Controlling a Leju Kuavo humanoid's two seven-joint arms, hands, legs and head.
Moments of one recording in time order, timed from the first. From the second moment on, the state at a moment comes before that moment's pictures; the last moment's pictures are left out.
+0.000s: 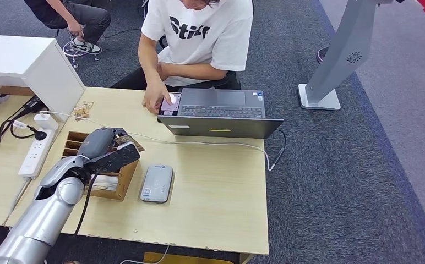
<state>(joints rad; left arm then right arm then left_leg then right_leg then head) -0.64 0.13 -0.51 -0.97 -0.69 -0.06 -0.15 -0.07 0.09 -0.63 -0.21 0.70 -0.27 0.16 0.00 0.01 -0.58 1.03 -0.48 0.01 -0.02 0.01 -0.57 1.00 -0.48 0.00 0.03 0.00</state>
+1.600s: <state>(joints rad) -0.87 0.08 -0.61 -0.93 -0.74 -0.12 -0.15 -0.08 0.09 -0.65 -0.20 0.77 -0.25 0.15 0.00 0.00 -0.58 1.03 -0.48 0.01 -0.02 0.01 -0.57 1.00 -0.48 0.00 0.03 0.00</state>
